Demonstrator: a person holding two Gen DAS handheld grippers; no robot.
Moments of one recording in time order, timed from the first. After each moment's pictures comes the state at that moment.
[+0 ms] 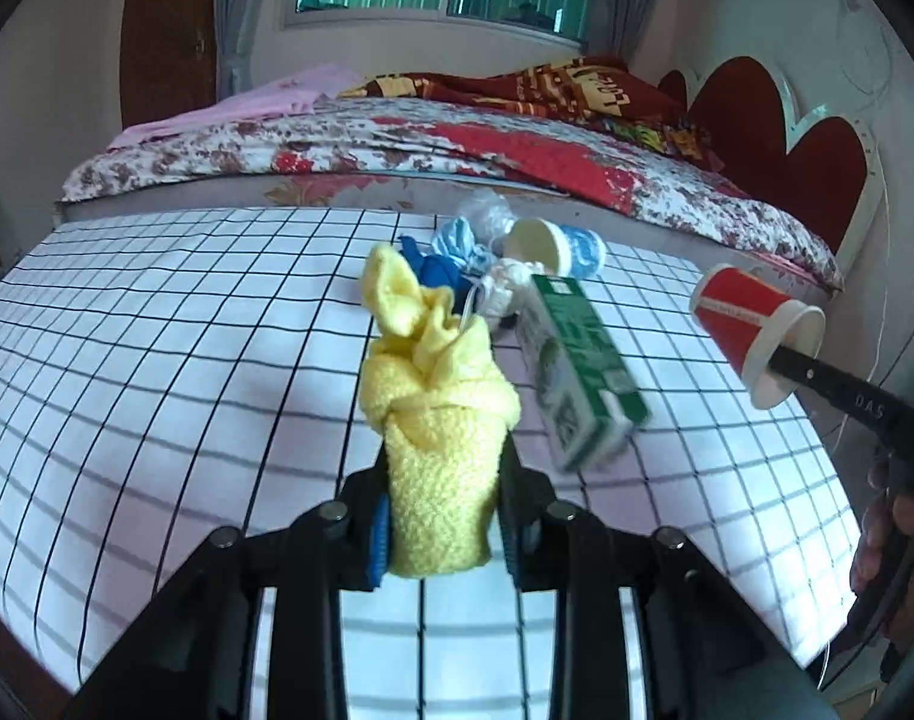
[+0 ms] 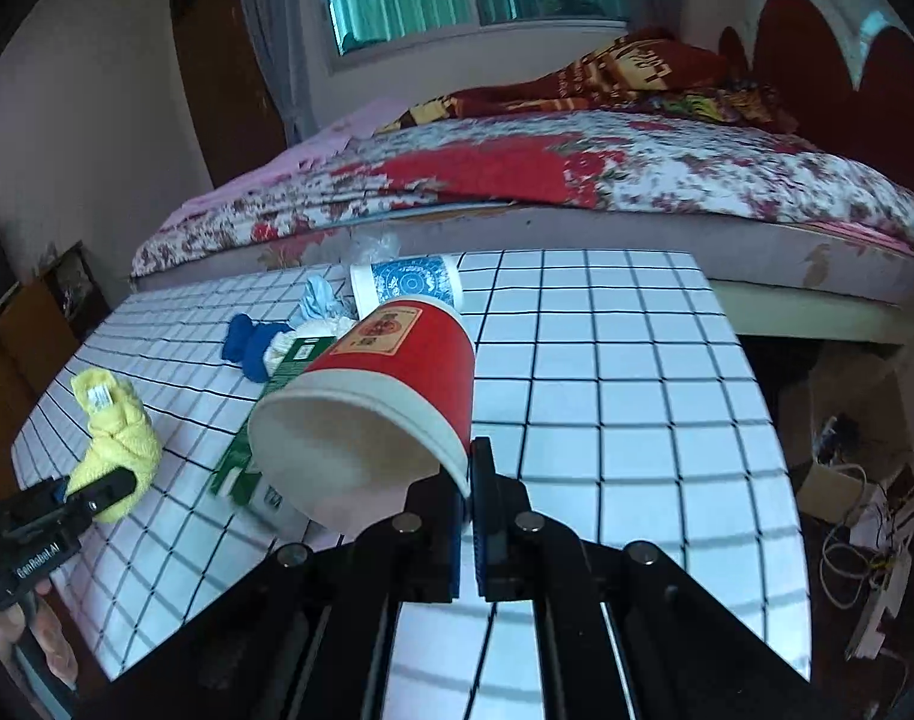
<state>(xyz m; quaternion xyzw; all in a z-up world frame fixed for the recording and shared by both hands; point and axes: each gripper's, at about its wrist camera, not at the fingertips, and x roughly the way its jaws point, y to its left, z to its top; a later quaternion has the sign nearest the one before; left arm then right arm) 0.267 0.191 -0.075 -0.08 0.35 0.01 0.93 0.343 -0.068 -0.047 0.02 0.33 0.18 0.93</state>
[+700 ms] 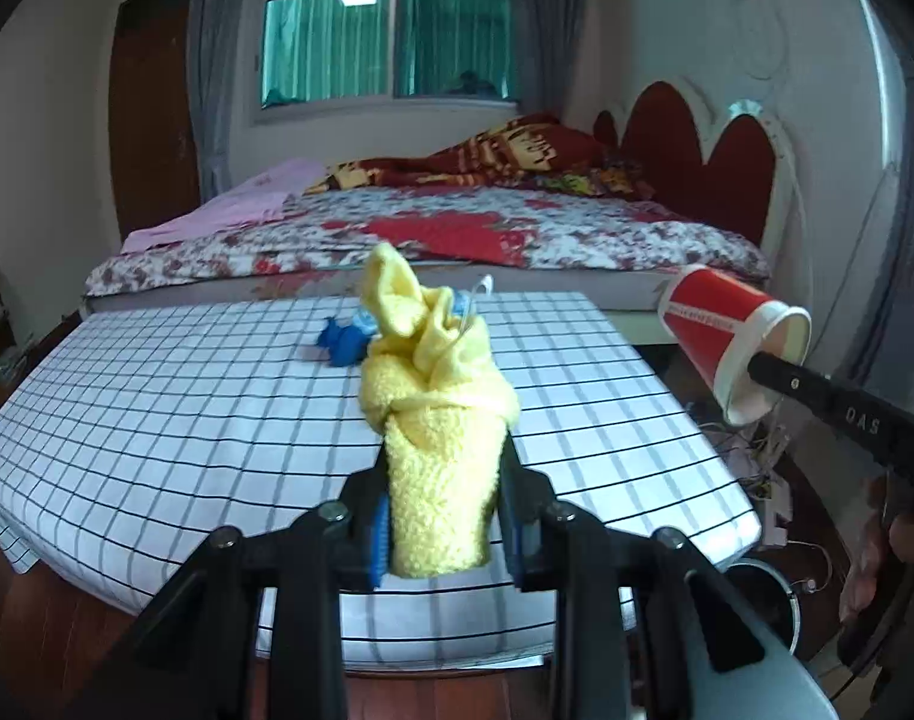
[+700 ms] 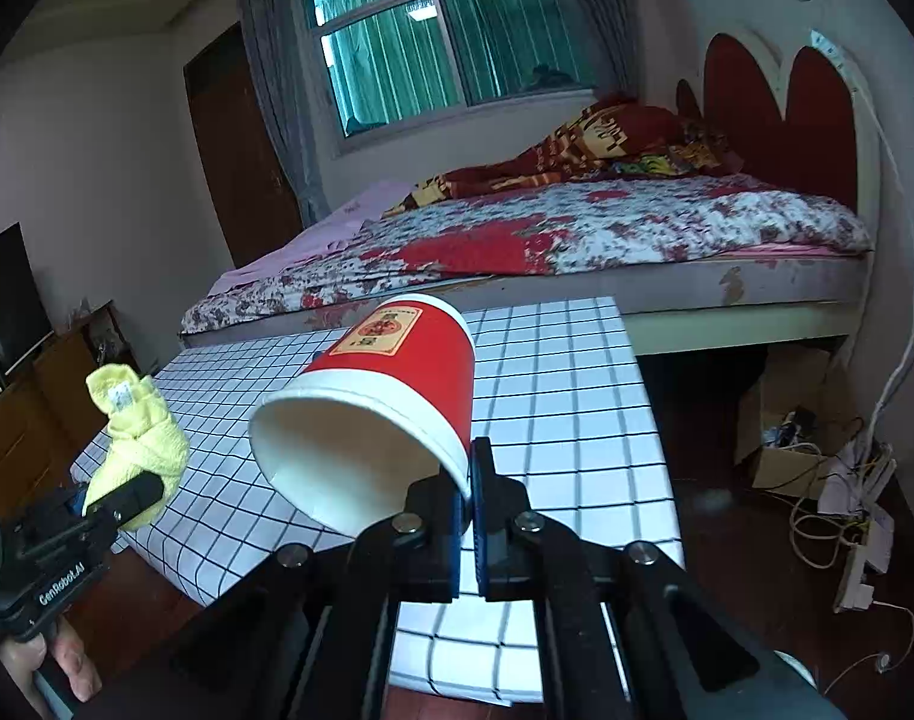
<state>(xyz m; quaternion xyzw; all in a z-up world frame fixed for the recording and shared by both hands) 0.133 0.085 0.001 -0.02 0.27 -0.01 0.96 0.171 -0.160 0.017 0.06 0.25 0.18 0.95</state>
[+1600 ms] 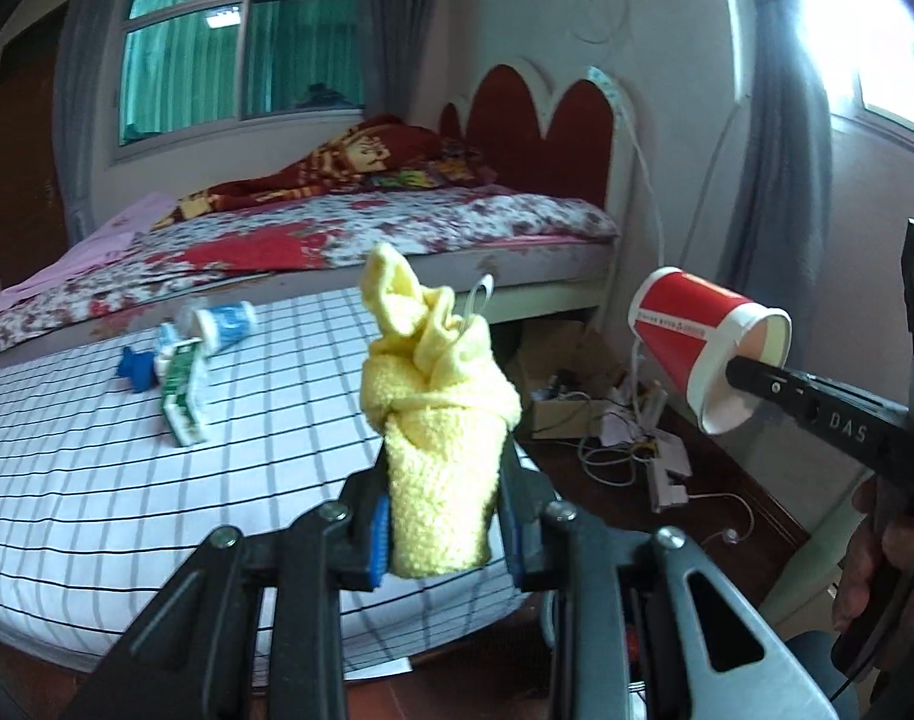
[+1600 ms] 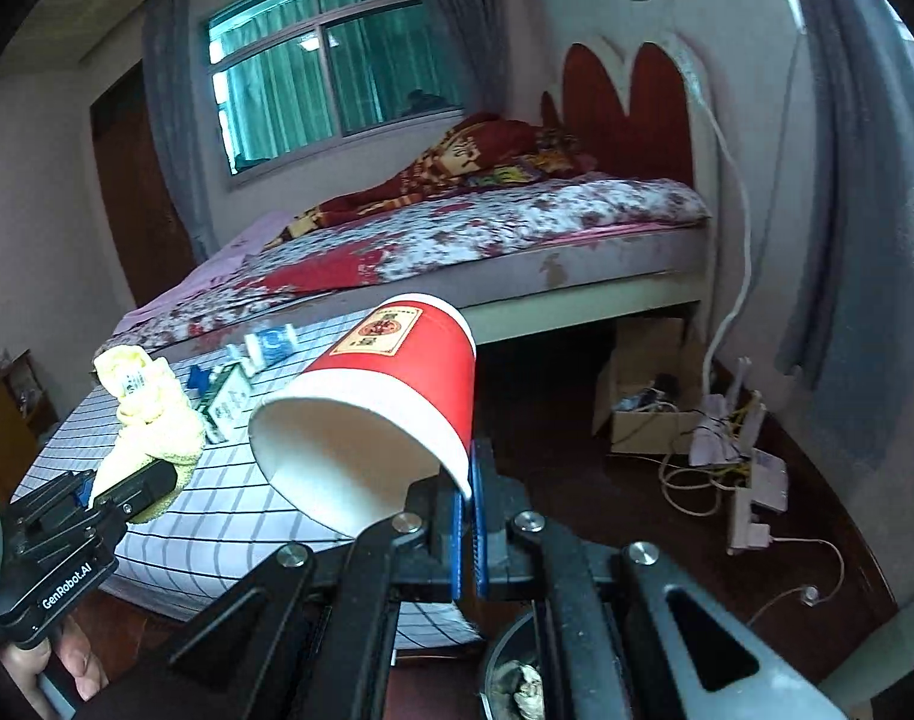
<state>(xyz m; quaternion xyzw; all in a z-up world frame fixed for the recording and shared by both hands) 0.113 -0.064 -0.018 0.02 0.25 -0.16 0.95 0.088 -0.308 -0.005 0.09 0.24 0.04 0.97</state>
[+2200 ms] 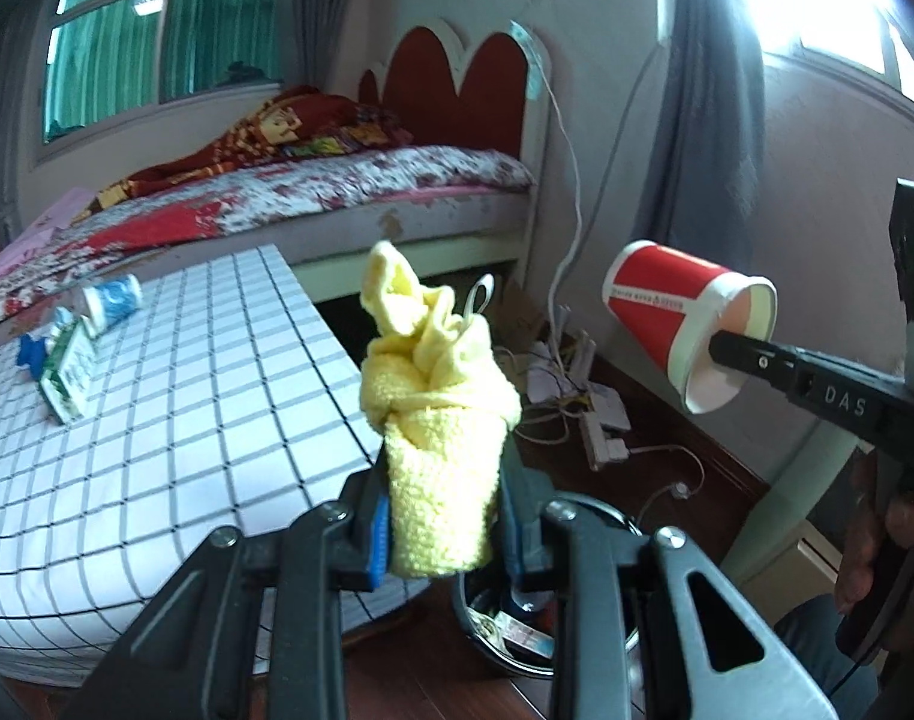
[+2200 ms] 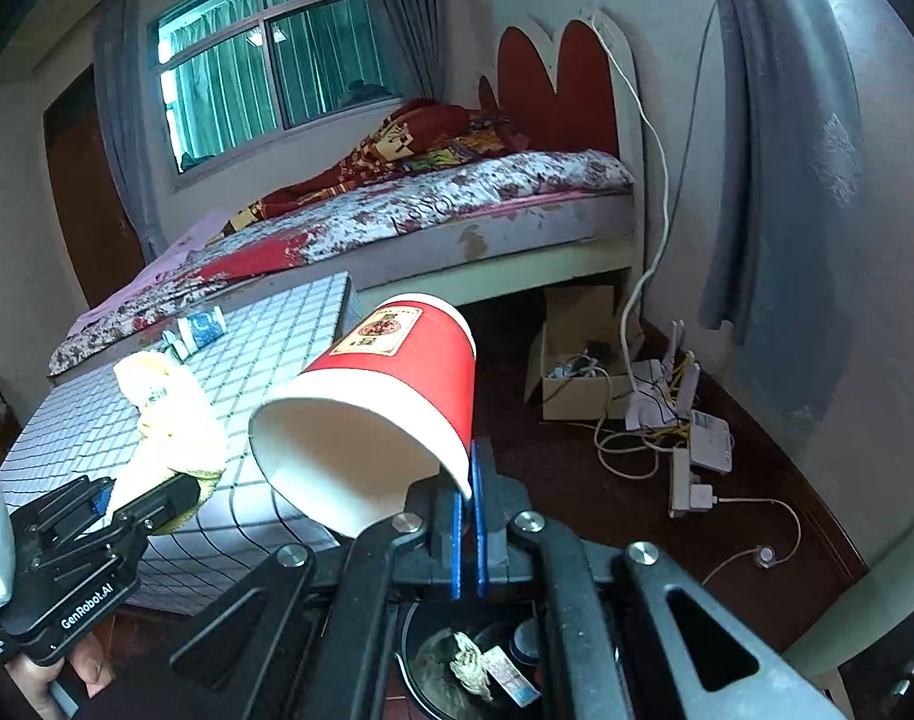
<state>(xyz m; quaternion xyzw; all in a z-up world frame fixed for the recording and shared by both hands) 0.097 -0.143 -0.061 0.04 0.29 -0.24 0.93 0.056 -0.370 -0.045 0.10 0.27 -0.02 0.96</state>
